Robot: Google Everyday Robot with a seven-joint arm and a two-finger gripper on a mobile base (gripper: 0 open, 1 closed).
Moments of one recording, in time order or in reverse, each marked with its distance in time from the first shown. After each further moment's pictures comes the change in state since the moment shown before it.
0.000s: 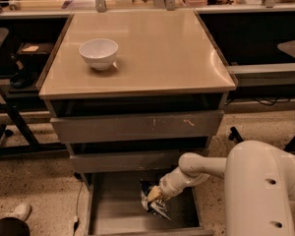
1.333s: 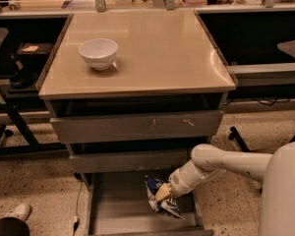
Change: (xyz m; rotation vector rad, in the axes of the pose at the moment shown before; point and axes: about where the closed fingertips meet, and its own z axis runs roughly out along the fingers) arm 0.044 0.049 -0.090 0.009 0.015 -0.119
